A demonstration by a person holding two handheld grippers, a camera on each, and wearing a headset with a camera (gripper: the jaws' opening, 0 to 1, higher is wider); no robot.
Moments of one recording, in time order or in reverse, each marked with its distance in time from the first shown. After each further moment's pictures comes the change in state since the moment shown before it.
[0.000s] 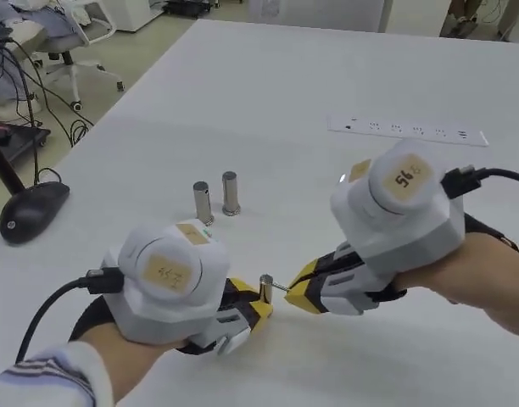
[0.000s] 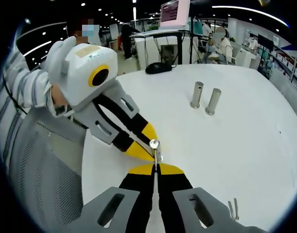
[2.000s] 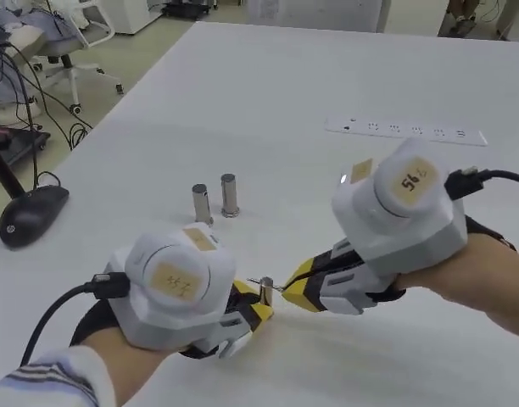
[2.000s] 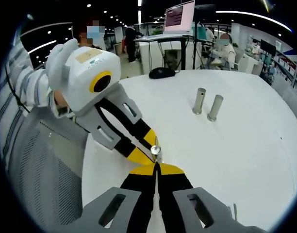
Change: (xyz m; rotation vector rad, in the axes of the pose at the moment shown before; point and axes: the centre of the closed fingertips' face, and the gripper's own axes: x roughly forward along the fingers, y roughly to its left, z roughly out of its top) left arm 0.000 -0.002 0.001 0.053 0.021 0.012; right arm 0.000 0.002 0.007 -0.021 -0.044 0.017
